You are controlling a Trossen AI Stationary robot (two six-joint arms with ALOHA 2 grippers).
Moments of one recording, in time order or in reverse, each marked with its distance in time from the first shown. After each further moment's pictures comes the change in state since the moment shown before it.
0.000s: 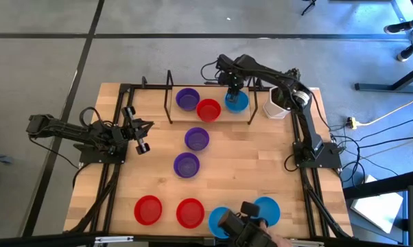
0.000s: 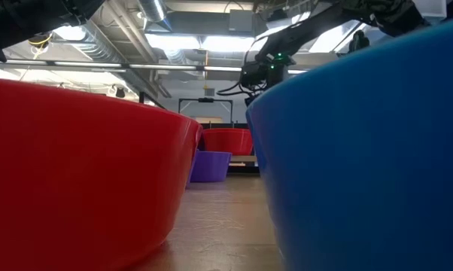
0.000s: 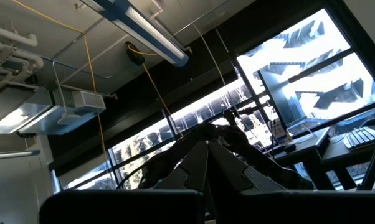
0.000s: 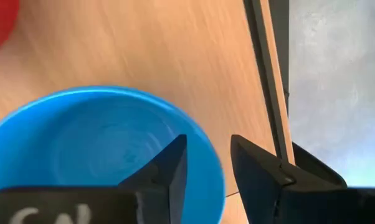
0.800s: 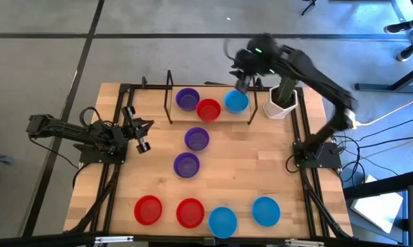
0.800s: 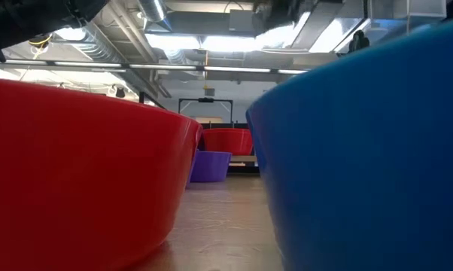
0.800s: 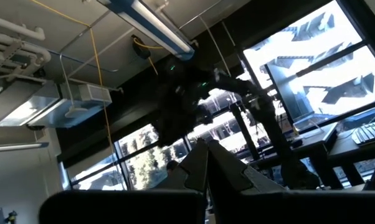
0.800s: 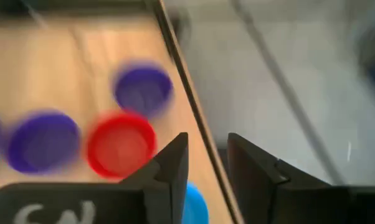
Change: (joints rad) left arm 0.000 0.000 0.000 -0.007 -0.037 0.000; right arm 0.149 -0.569 -0.042 0.249 -0.131 0.045
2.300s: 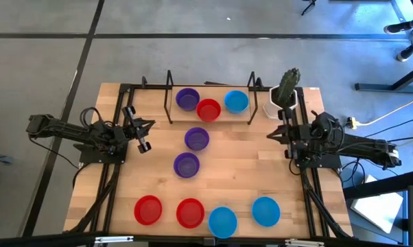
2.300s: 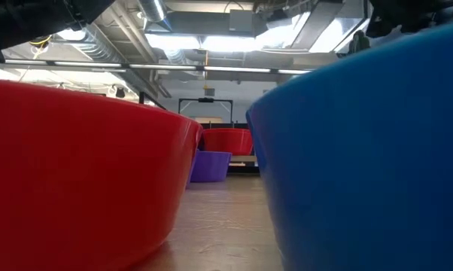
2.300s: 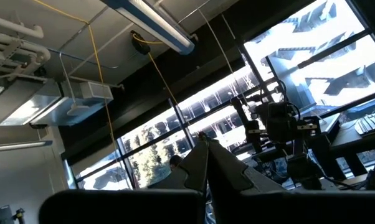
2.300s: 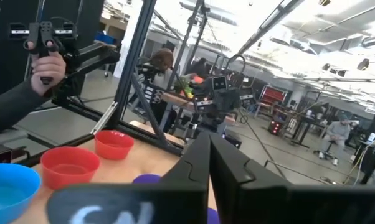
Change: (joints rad) left arm 0.000 0.000 0.000 -0.023 -0.016 0.020; right arm 0.269 -1.222 -1.671 1.245 -0.445 0.064
